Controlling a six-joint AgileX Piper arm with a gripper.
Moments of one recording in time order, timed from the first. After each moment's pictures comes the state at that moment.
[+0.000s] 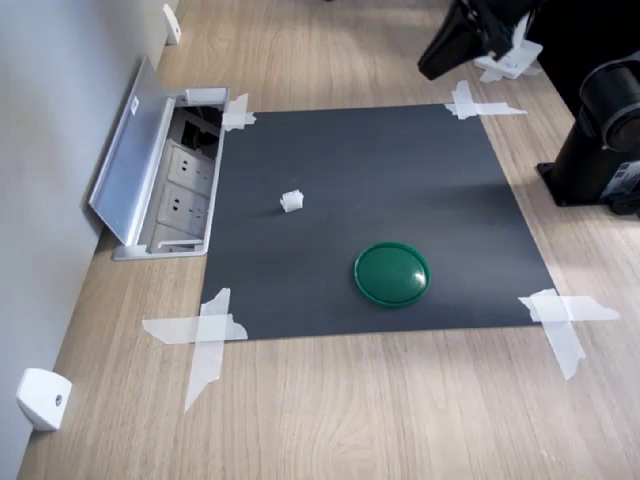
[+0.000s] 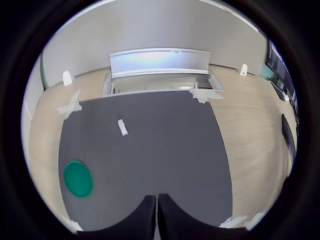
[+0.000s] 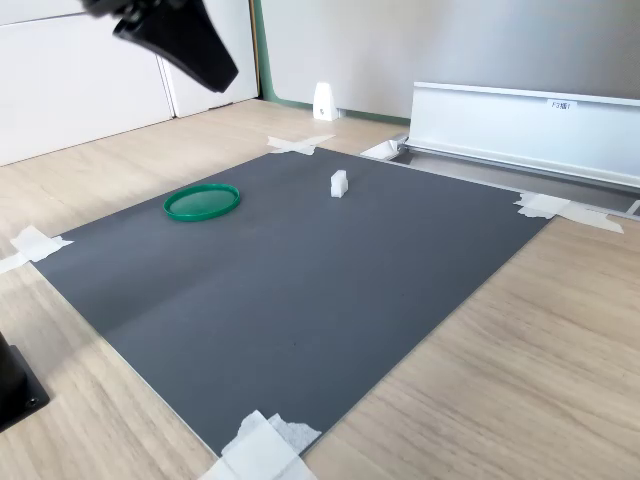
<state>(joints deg) -4.8 51.5 -44.1 -4.2 46.3 3.0</state>
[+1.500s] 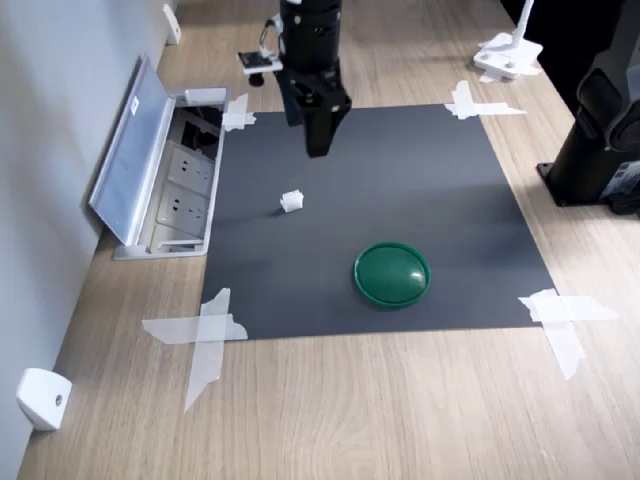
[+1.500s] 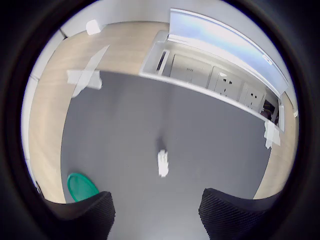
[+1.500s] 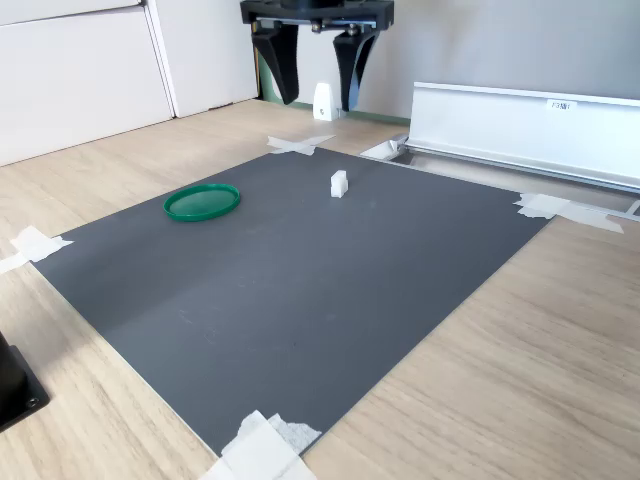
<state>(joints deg) -0.2 100.2 -82.8 4.4 61.0 -15.6</state>
